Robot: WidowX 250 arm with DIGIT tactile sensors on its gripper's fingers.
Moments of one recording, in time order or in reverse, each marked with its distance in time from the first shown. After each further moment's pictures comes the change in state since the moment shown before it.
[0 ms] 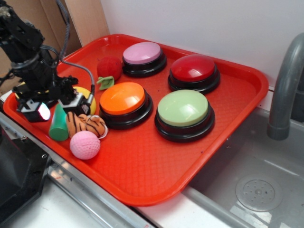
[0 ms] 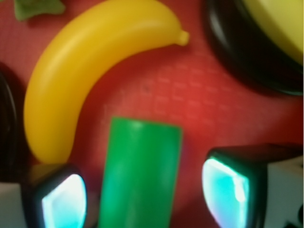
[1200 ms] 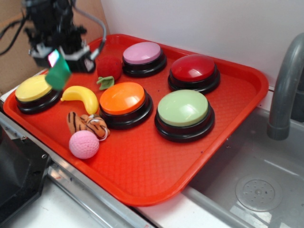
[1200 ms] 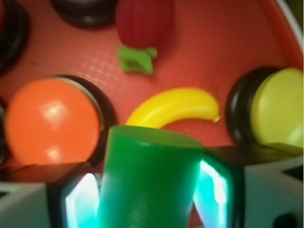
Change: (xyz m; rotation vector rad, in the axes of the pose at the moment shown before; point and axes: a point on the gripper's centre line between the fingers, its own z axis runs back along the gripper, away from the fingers) arm 0.031 -0.056 0.095 0.035 0.023 -0.316
